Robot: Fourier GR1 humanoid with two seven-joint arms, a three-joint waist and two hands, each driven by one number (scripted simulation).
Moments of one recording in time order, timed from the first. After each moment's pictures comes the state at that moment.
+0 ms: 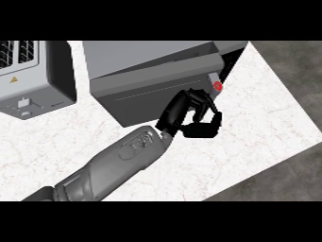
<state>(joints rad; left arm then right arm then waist) -0.89 0.03 -0.87 -0.88 0.61 0.47 -0.25 0.11 -0.49 -0.05 -2.03 -0.58 0.30 -0.31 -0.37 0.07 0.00</state>
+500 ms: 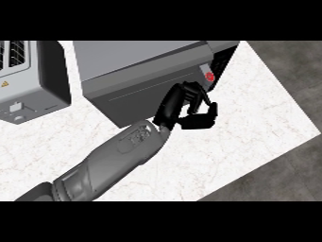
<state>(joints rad) -0.92 0.05 -0.86 -0.84 0.66 0.53 -0.25 0.08 -0.54 -0.09 -2.03 -0.62 0.31 -0.27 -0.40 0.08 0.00</state>
